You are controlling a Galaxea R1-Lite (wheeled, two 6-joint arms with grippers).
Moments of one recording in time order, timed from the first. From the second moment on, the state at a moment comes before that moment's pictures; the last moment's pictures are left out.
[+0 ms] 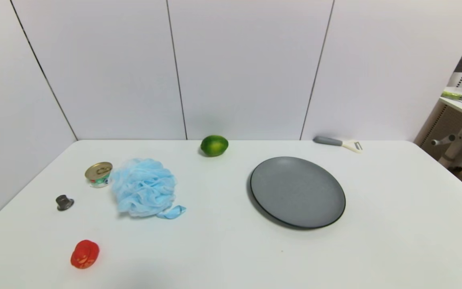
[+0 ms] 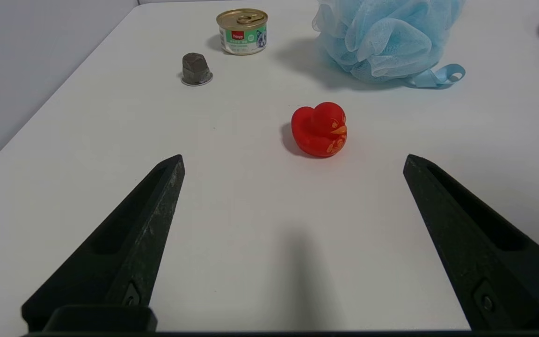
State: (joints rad) left arm 0.00 0.00 0.00 0.00 0.00 0.00; right arm 0.00 0.00 0.00 0.00 -0.02 0.04
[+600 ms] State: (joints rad) left arm 0.00 0.00 0.00 0.00 0.00 0.00; right arm 0.00 0.00 0.00 0.00 -0.02 0.04
